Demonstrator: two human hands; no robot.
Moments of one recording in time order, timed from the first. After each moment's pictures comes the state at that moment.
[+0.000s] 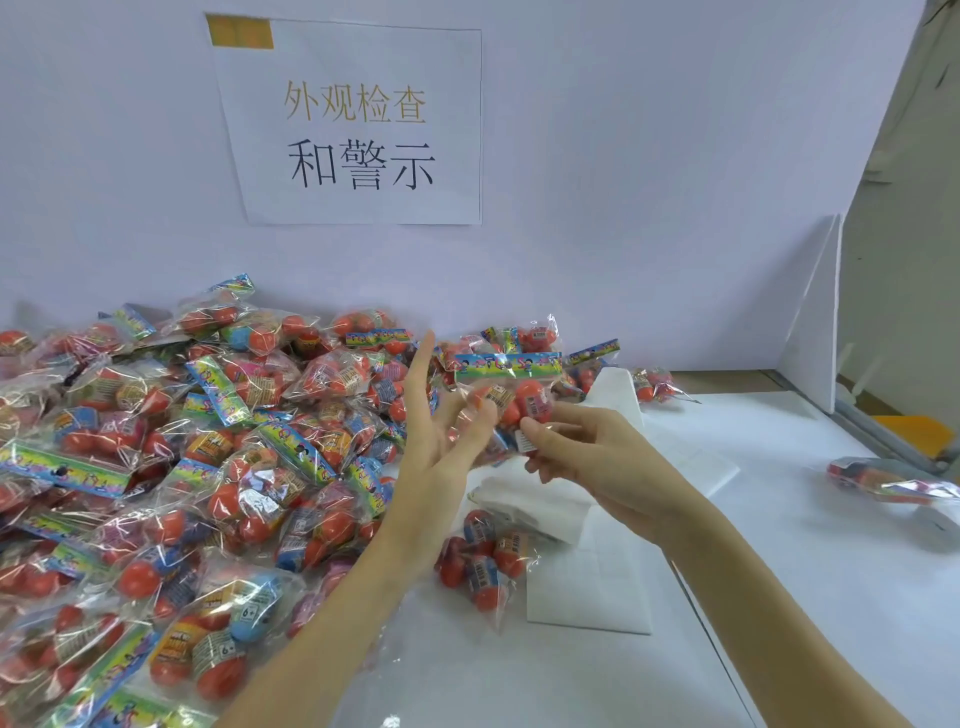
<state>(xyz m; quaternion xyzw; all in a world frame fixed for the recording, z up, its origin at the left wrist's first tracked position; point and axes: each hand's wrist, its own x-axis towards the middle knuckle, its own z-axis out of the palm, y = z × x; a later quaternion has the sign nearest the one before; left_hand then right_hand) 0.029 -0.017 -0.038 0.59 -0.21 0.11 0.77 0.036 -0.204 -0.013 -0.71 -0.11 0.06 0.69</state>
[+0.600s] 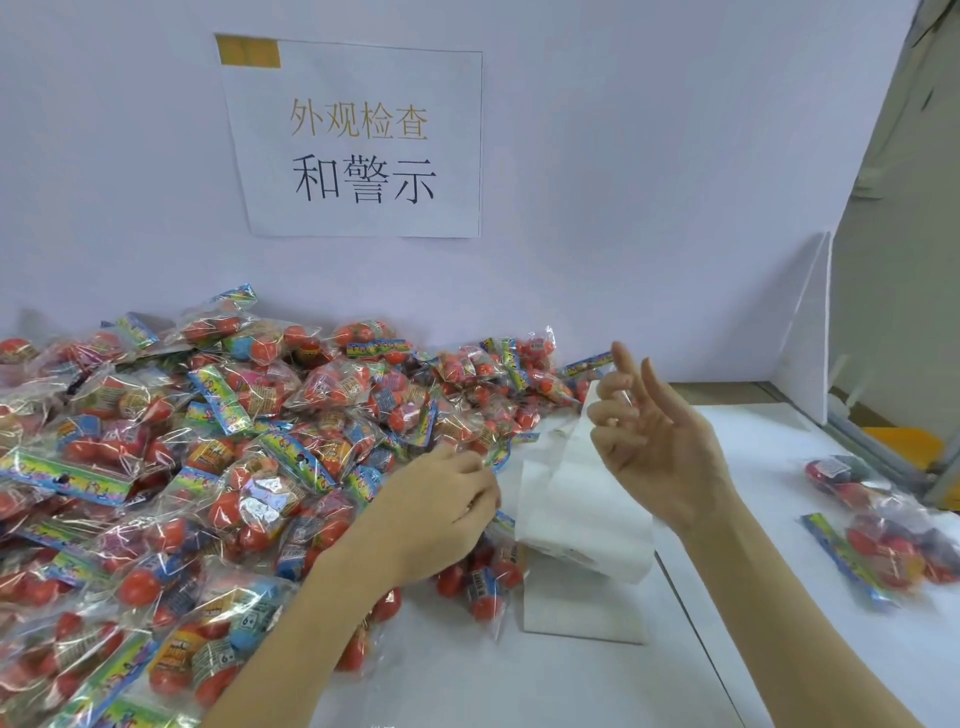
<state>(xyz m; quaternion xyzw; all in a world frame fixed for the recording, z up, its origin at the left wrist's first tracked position) 0.035 0.010 -0.036 0.94 -0.31 0.08 0.15 0.050 -0.243 -0.007 -0.30 -0.15 0.13 0.93</state>
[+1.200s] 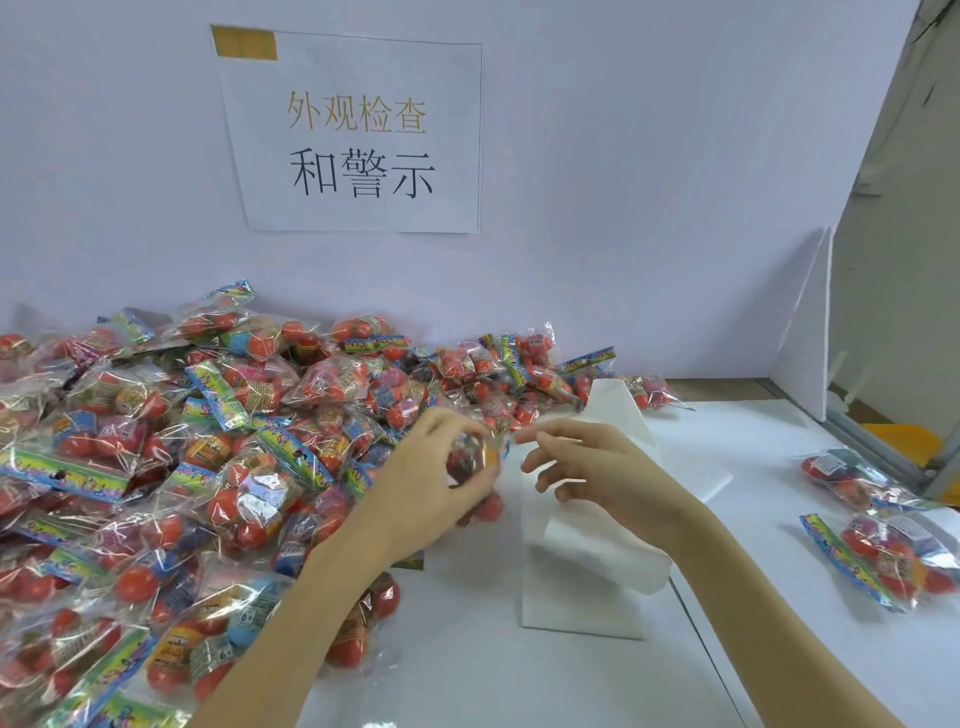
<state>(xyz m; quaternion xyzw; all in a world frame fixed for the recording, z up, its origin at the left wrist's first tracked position) 0.042 0.010 -0.034 0.89 -0.23 0.14 0.36 0.044 -0.221 -0.023 -0.73 -0.09 0.12 0.67</state>
